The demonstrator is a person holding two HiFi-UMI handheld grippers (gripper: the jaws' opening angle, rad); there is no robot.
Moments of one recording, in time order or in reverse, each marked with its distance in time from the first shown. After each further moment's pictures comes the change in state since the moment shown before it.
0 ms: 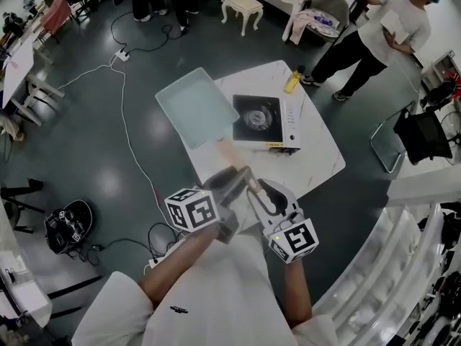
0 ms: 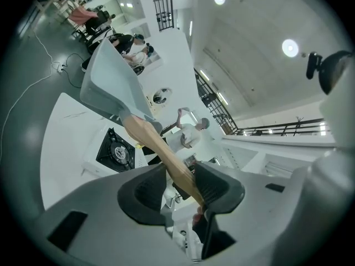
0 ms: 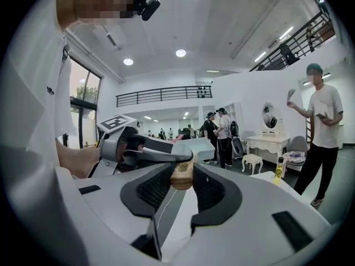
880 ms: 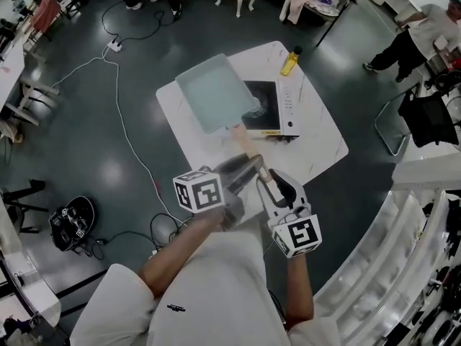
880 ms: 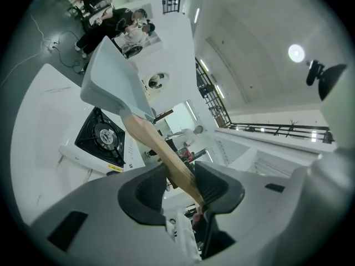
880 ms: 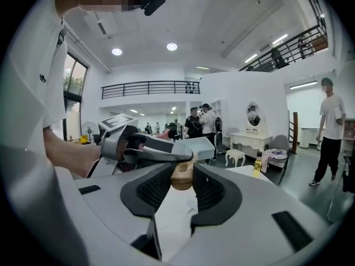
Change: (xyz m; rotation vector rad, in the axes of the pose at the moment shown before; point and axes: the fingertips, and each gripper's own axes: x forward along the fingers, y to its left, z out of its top) left arm 0.068 0.013 -0.030 -0.059 0.129 -0.101; right arm -0.012 -0.058 -0.029 -0.002 0.062 -0.157
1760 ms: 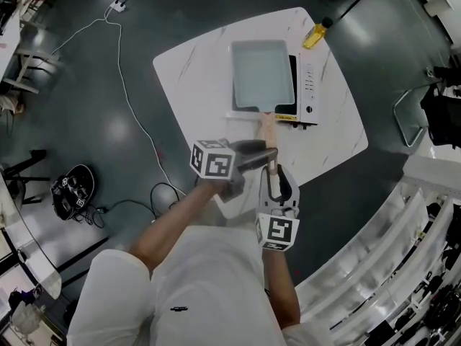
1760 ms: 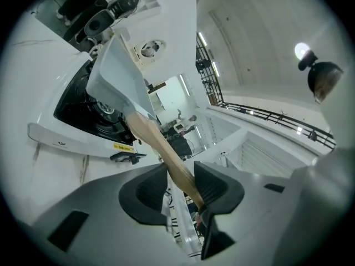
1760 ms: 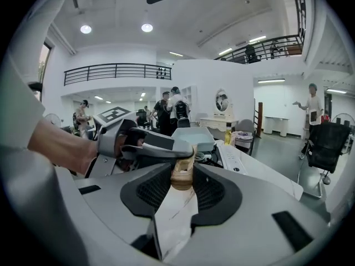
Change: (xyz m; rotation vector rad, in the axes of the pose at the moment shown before) left arm 0.064 0.107 -0.059 -0.002 0.290 -0.133; right arm 0.036 -0.044 -0.121 0.088 0.137 -0.336
